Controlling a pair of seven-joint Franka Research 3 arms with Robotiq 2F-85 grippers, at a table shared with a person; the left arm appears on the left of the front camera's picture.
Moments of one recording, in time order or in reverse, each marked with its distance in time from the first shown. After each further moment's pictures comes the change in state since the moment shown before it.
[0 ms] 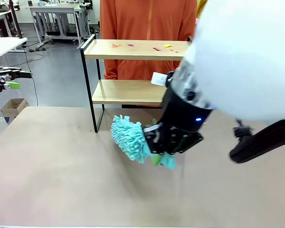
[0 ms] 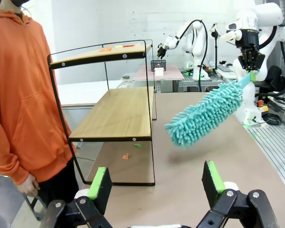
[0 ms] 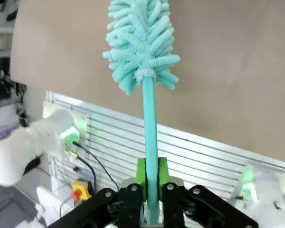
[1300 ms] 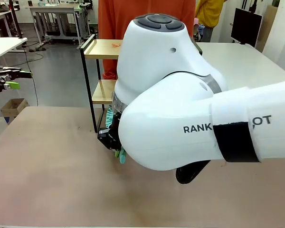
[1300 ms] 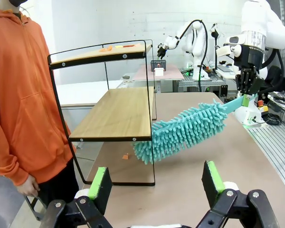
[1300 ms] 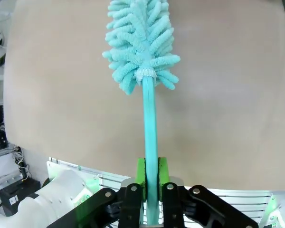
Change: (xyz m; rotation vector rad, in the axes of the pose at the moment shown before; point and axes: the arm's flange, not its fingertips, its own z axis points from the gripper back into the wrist) left arm 0.000 0.000 0.000 0.000 0.000 0.000; right arm 0.051 0.063 -0.080 -0.074 -0.164 -0.123
